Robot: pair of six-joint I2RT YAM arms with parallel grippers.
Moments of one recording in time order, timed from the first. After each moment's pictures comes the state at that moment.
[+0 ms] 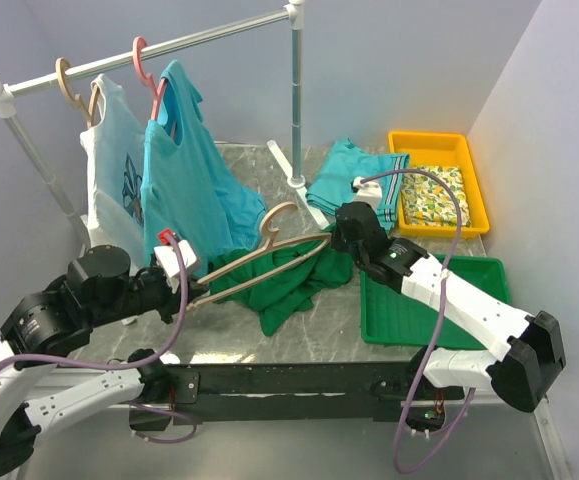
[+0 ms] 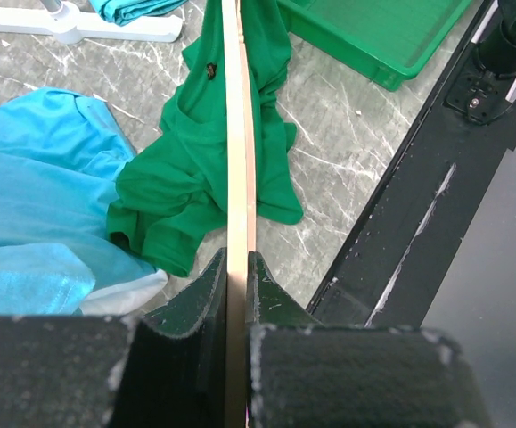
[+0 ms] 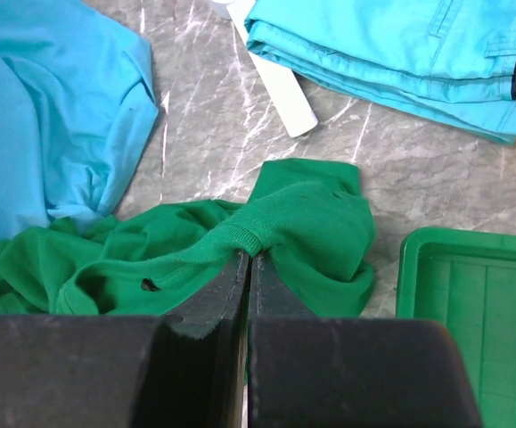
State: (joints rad) left arm -0.85 0.66 1.24 -1.02 0.12 0.09; right arm 0.72 1.20 0.98 -0.38 0.48 0.57
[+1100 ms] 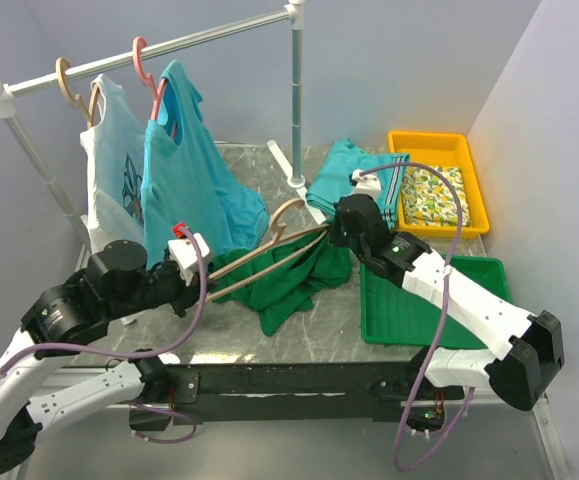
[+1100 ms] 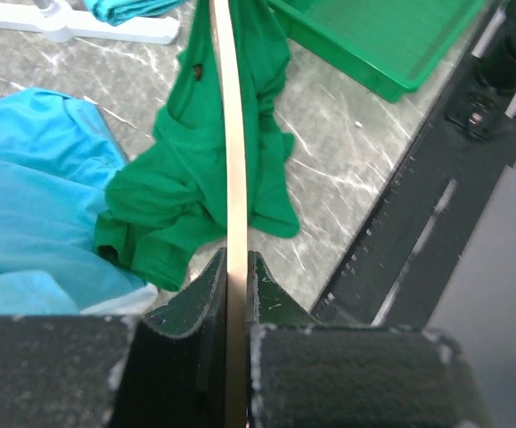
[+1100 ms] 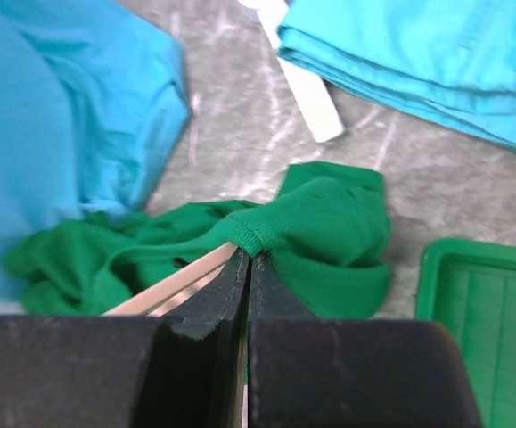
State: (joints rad) left arm -0.85 0.69 1.19 -0.94 0.13 0.06; right arm 0.71 1.22 1.03 -0.40 0.42 0.56
